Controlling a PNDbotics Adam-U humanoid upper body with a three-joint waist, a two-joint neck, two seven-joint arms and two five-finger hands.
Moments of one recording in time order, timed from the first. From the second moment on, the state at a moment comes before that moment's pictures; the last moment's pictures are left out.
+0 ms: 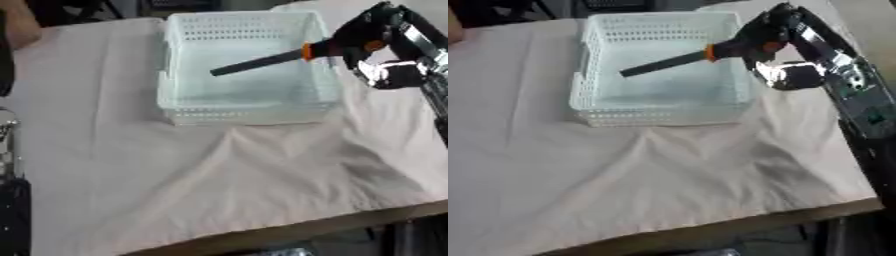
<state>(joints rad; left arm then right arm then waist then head) -0.47 0.20 0.00 -1.98 0.20 -0.37 -0.13 -0.52 -0.65 0.05 -1.57 0.02 -0.50 0.39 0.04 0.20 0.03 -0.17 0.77</state>
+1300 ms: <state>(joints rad) -0.48 0.20 -0.01 -1.98 0.21 -0.37 -0.15 -0.54 -0.66 0.07 -1.49 0.23 -0.72 0.39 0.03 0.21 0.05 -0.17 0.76</state>
